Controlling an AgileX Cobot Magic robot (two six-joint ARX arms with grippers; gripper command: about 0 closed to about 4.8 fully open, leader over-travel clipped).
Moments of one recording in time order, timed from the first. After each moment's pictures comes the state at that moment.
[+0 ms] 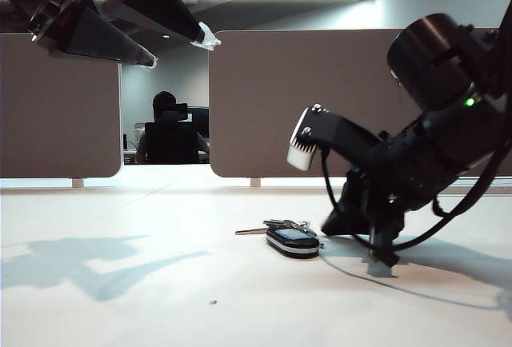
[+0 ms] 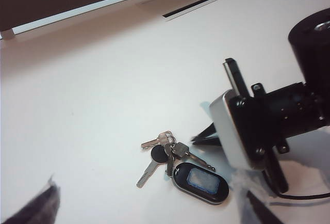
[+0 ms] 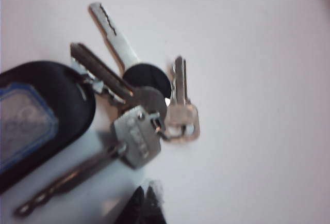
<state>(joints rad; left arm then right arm) -0.60 0.99 0.58 0.08 0.19 0.05 0.50 1.67 0.60 0.45 -0.18 -0.82</state>
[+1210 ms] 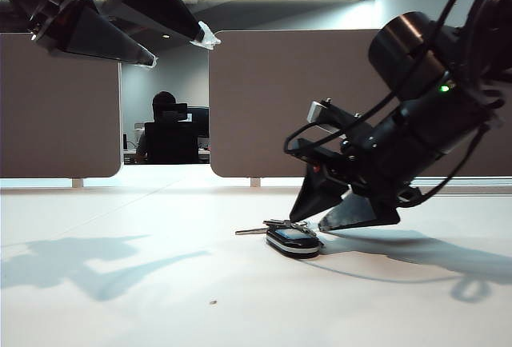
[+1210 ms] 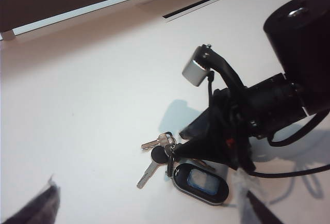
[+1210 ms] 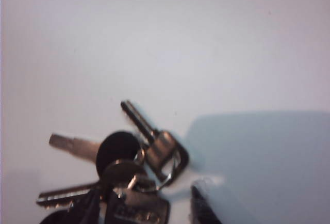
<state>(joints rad) -0.60 0.99 0.58 0.08 0.19 0.05 0.50 1.72 0.73 0.34 -0.26 0.24</state>
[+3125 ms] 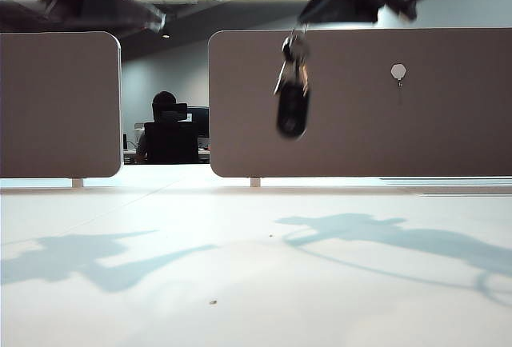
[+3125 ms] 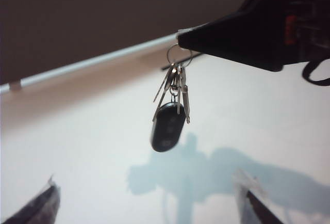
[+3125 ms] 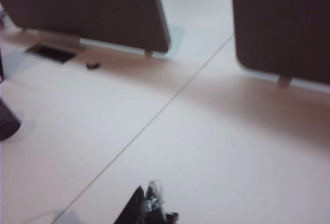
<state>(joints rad) -0.60 0.98 0.62 0.21 0.21 -0.01 0.48 1.31 0.94 0.19 -0.26 0.19</state>
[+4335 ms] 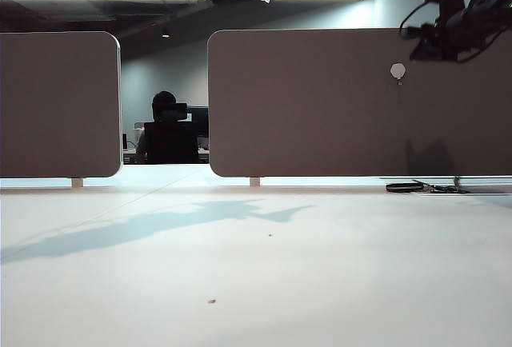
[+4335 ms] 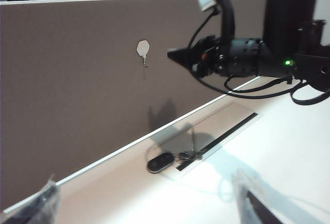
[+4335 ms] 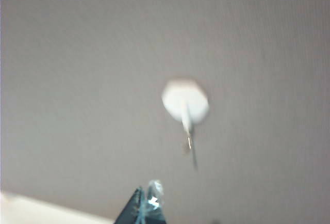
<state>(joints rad) -0.60 1.71 1.43 0.27 0.19 0.01 -0.10 2.25 2.13 0.01 -0.42 0.02</state>
